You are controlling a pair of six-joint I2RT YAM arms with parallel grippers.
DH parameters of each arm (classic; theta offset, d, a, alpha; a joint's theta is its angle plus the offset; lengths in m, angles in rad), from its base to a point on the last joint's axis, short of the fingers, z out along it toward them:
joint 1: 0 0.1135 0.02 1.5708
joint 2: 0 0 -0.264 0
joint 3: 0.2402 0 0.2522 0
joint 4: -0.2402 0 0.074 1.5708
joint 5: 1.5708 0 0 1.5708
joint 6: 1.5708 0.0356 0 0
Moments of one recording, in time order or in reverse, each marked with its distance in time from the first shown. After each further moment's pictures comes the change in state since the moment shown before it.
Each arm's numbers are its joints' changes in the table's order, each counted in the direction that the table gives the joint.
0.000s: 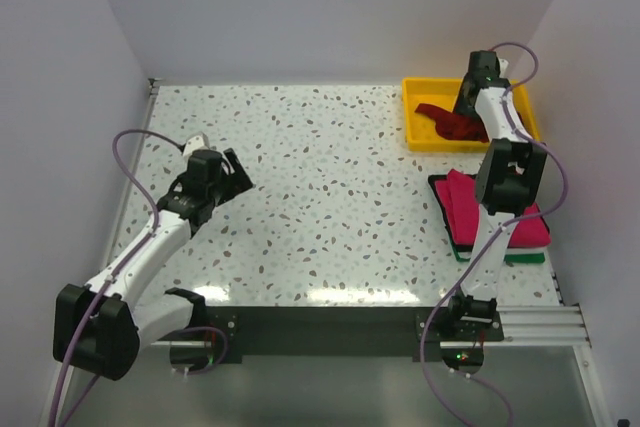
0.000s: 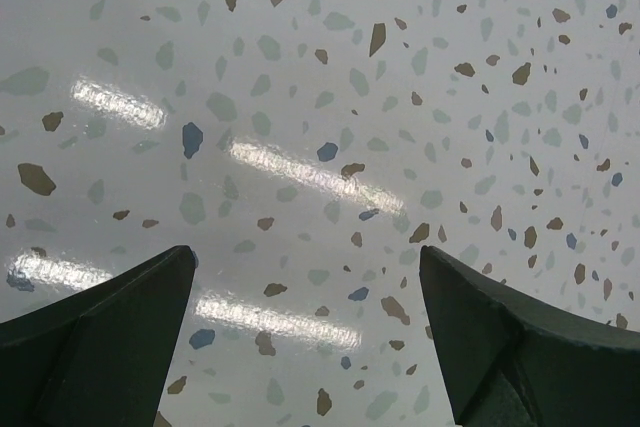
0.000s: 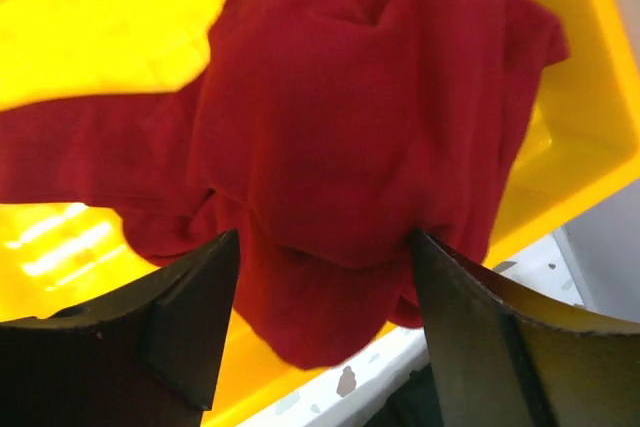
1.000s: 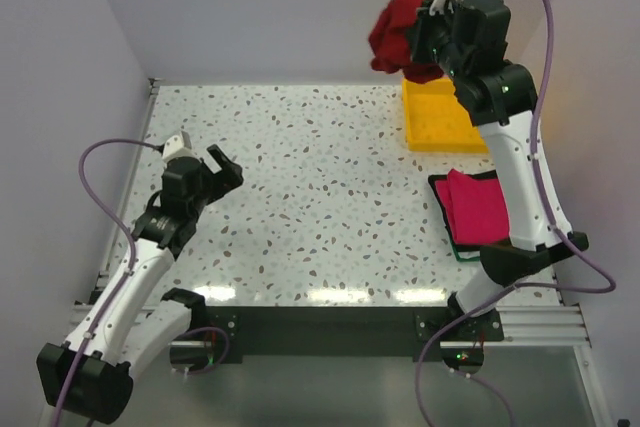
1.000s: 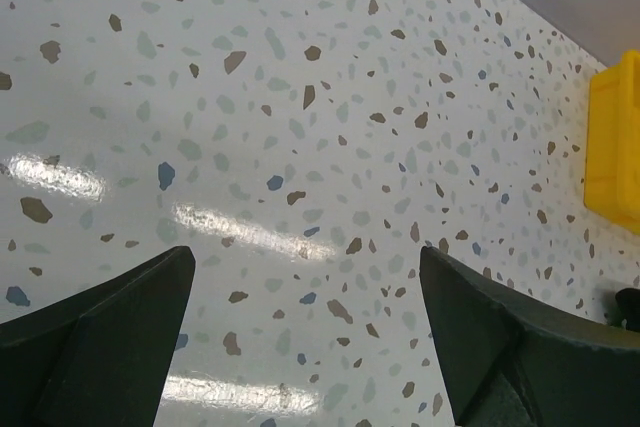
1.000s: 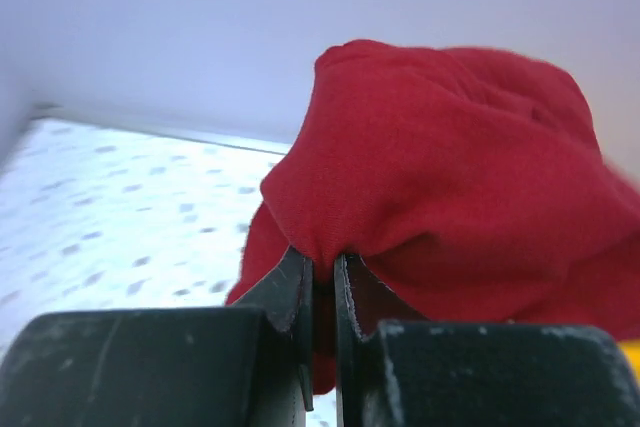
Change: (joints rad) left arm 0.017 0.228 0.002 -0.019 0.034 -0.001; right arm 0.429 0.553 0.214 -0.096 -0.240 -0.128
